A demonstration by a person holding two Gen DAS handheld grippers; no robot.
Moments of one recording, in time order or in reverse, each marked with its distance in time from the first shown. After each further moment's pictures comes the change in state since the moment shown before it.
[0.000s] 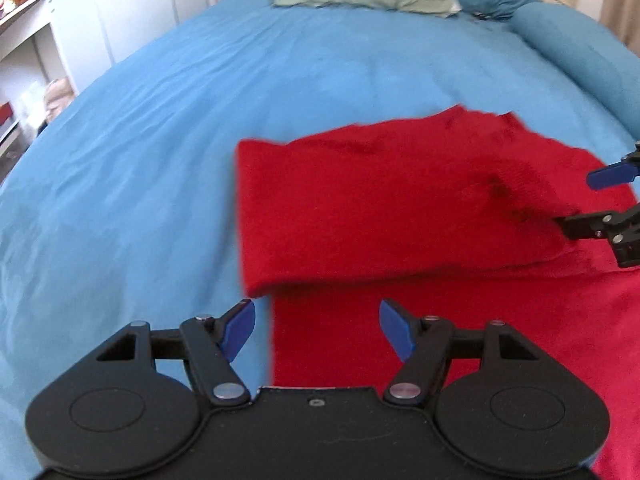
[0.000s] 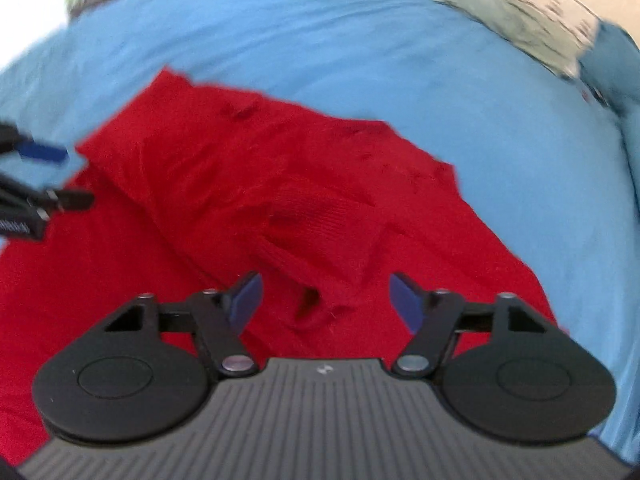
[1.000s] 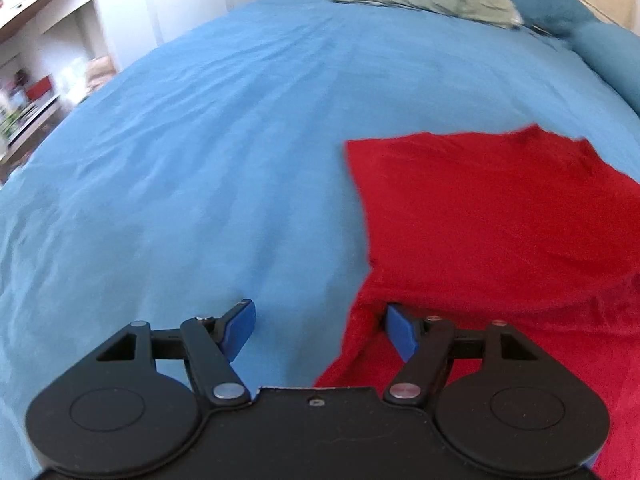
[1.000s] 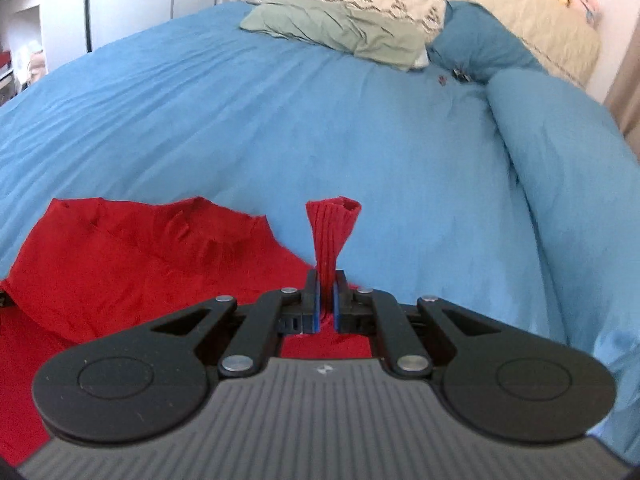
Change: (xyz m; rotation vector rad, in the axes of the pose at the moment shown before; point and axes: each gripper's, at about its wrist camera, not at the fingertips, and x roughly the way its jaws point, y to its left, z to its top) left arm 0.027 0.022 0.010 -0.129 -0.010 0.130; right arm -0.068 -0.104 -0.026 0.418 -0.135 -0.264
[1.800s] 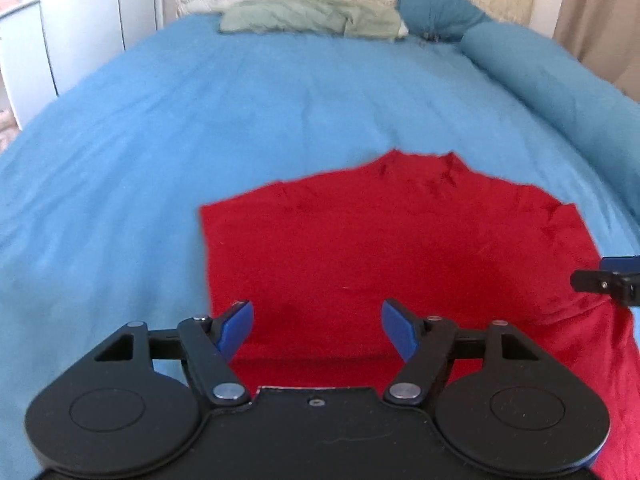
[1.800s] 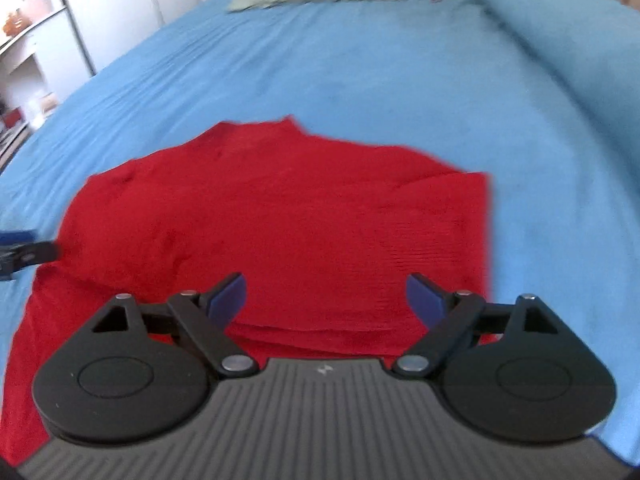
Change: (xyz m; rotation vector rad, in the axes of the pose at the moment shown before) left arm -0.029 -0.049 0.027 0.168 -0.045 -0.295; right arm 0.015 0.001 -0.087 0.224 0.079 0.189
